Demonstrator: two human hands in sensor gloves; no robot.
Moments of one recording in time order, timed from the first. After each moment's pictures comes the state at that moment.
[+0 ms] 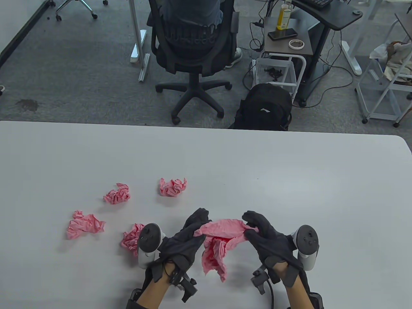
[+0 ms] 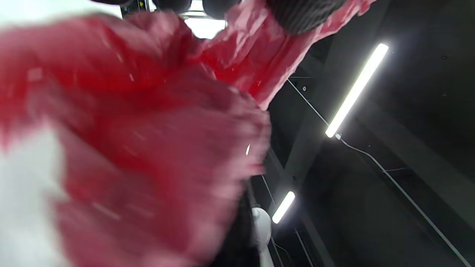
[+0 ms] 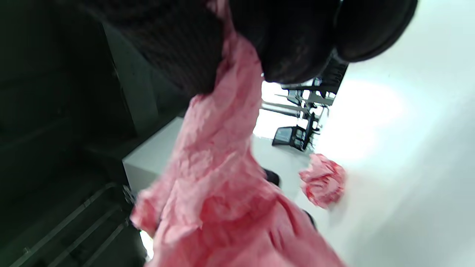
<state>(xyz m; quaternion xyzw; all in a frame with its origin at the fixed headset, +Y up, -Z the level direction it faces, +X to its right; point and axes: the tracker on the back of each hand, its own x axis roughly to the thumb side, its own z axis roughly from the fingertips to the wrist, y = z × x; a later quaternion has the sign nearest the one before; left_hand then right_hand) -0.113 -0.759 -0.287 -0.09 -0.27 0.68 0.67 0.186 -0.738 -0.293 0.19 0.02 0.75 0.63</state>
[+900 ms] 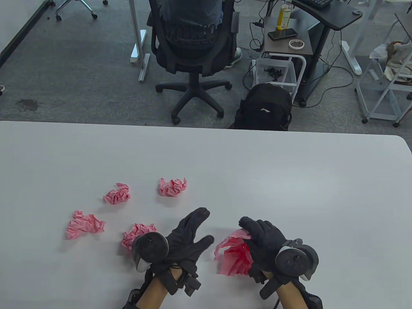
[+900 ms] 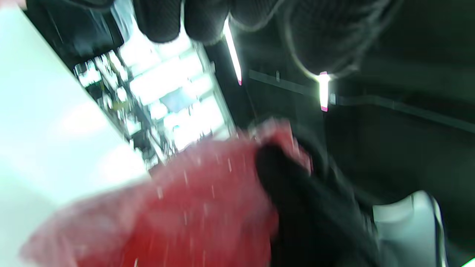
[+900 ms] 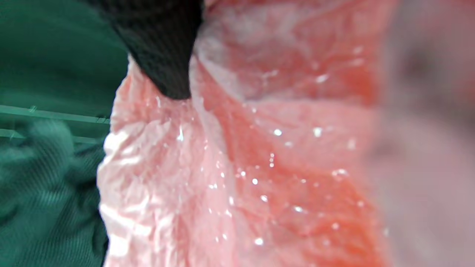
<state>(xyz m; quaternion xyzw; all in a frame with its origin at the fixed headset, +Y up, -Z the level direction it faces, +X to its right) -0.103 -0.727 -0.273 0.03 -0.30 0.48 0.82 0.160 -0.704 -0.262 0.25 -0.25 0.88 0.33</state>
